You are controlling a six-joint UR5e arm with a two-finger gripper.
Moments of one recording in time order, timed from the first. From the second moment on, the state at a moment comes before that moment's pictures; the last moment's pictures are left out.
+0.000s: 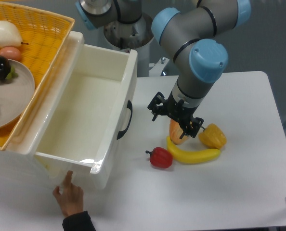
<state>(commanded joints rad) 2.57 -1.91 -1.43 -1.46 1.36 1.13</state>
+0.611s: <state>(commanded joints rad) 2.59 -1.96 -1.46 -1.38 1.36 1.22</state>
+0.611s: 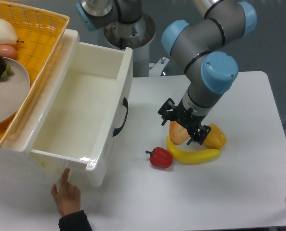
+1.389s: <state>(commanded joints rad) 2.59 -2.03 -1.51 -1.16 1.36 1.20</state>
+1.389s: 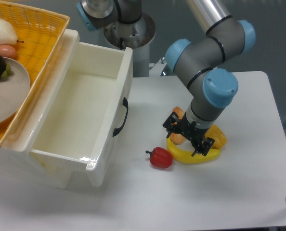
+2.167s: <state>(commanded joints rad) 2.58 -2.06 -1.51 -1.14 1.36 1.61</state>
